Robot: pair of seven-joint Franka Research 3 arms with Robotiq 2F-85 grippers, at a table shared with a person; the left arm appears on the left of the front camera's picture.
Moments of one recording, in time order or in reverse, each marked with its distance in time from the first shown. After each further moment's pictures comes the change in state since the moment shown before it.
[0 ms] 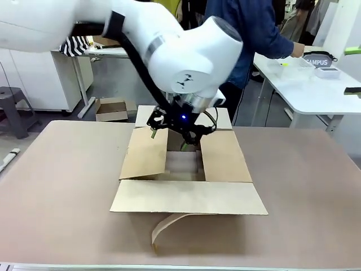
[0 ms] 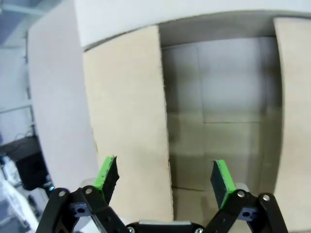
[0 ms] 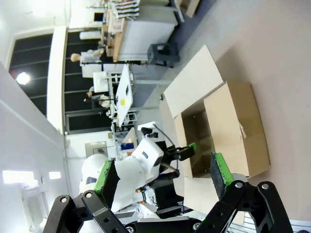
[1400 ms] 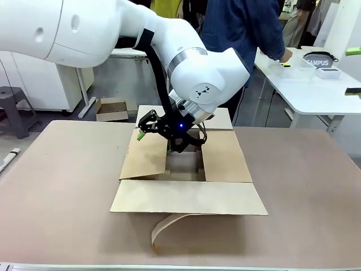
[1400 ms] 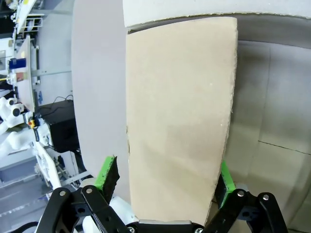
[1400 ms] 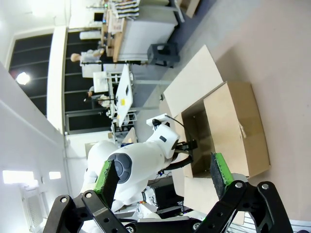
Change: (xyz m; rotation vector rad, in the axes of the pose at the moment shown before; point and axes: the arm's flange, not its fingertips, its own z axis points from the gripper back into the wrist) left arm 0.015 -0.002 -0.042 0.256 0.134 0.057; right arm 0.000 0.000 0.000 0.000 0.000 0.000
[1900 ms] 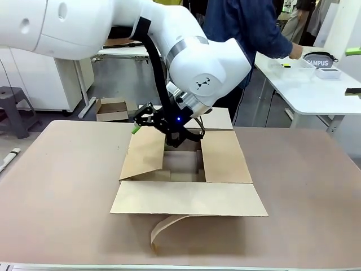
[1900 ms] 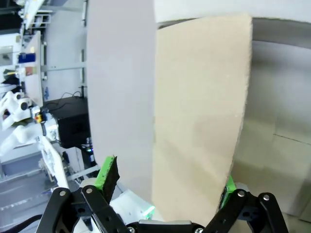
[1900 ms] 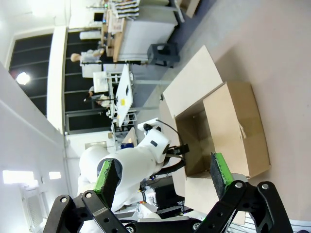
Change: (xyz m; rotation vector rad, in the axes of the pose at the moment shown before) left arm -0.009 0.026 0.018 0.047 0.007 0.023; right arm 0.000 0.000 0.000 0.000 0.000 0.000
